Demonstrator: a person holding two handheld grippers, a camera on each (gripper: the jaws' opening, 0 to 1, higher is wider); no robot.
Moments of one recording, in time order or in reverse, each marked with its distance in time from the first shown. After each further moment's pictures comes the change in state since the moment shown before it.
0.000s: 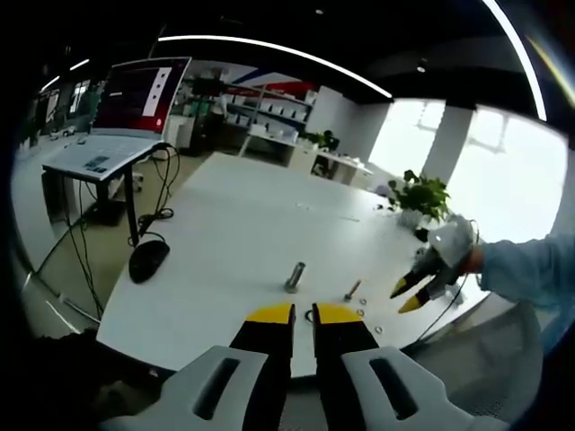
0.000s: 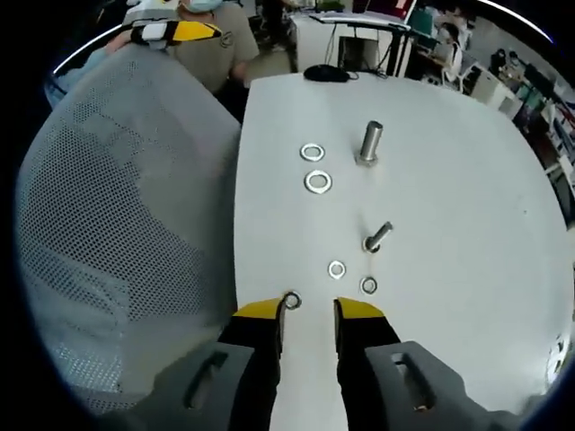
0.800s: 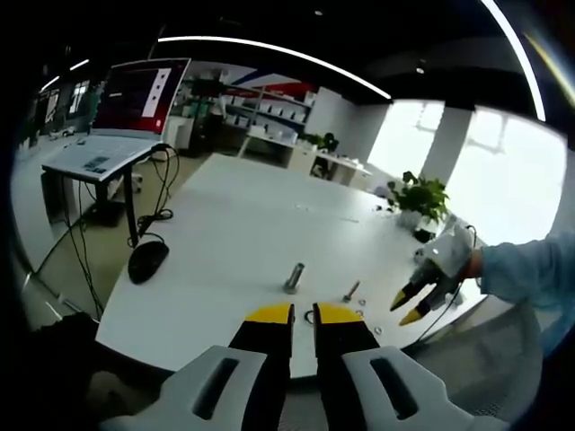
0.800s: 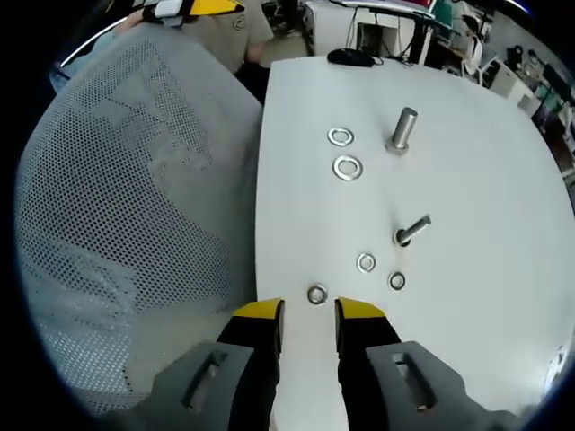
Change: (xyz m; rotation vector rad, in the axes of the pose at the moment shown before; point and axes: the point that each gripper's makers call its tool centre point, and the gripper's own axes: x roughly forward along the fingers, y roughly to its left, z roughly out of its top) left arm 0.000 0.000 0.000 0.000 -0.006 -0.004; right arm 0.009 0.018 -0.003 -0.039 0.067 0.058
